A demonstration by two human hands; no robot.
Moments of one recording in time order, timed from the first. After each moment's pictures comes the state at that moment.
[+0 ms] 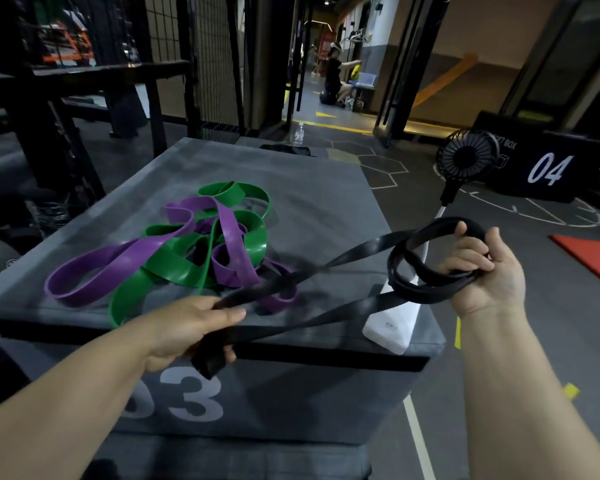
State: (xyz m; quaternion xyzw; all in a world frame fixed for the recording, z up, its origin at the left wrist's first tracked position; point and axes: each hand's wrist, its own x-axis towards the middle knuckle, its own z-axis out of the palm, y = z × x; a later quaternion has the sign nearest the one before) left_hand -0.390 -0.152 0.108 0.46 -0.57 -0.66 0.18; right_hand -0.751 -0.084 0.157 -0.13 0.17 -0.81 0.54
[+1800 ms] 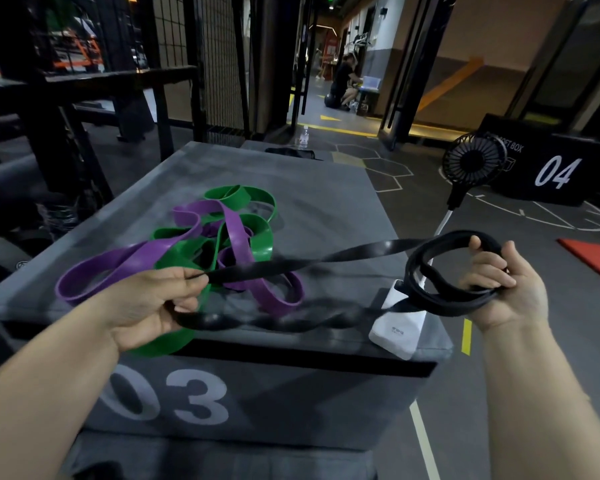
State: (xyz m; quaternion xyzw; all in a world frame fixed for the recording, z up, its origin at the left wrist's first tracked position) left_hand -0.359 -0.176 0.128 0.39 -0.46 -0.73 0.32; right_hand -0.779 -0.074 0.142 -0.13 0.18 -0.80 0.56
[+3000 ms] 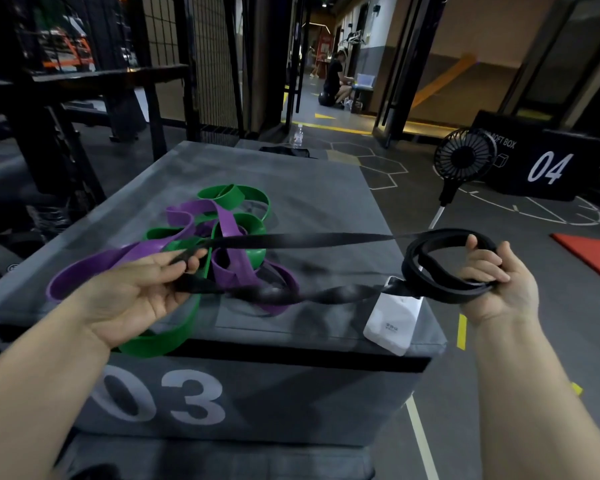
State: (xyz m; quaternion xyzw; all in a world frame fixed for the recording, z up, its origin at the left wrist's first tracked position) left_hand -0.364 -0.179 0.132 0.40 -0.43 -0.70 0.41; right_hand -0.779 -0.073 0.142 -0.08 0.14 -0.83 0.54
